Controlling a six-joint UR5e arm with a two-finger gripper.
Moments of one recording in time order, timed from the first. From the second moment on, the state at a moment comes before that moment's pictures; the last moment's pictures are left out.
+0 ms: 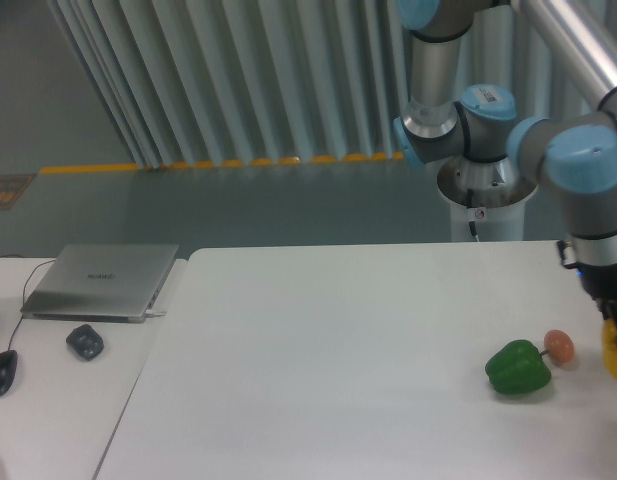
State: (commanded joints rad) arm 2.54 -1.94 -1.42 -1.07 1.64 1.66
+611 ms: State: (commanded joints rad) arm 2.63 -2.00 -1.37 -1.07 1.51 1.61
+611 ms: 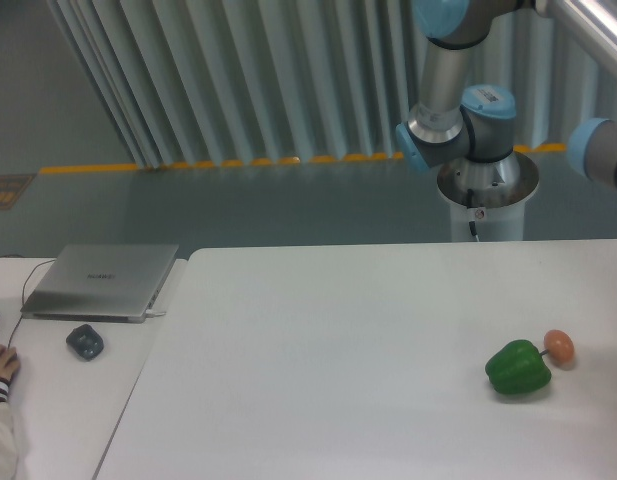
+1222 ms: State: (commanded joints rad) arm 2.67 -2.04 -1.35 -1.04 1.52 1.61
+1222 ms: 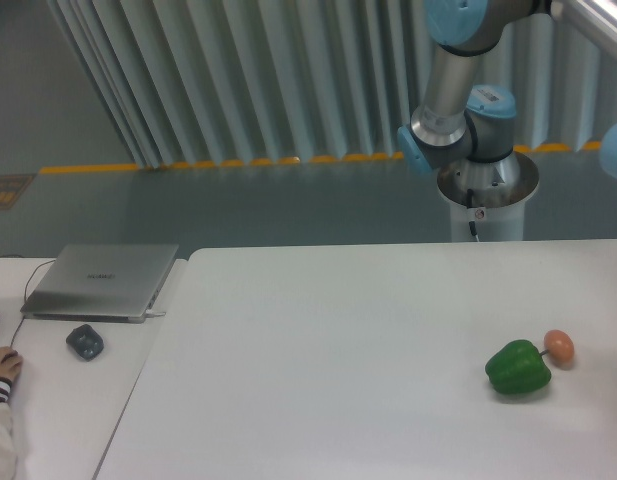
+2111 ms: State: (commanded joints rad) arm 2.71 -2.11 -1.36 -0.95 1.60 1.61
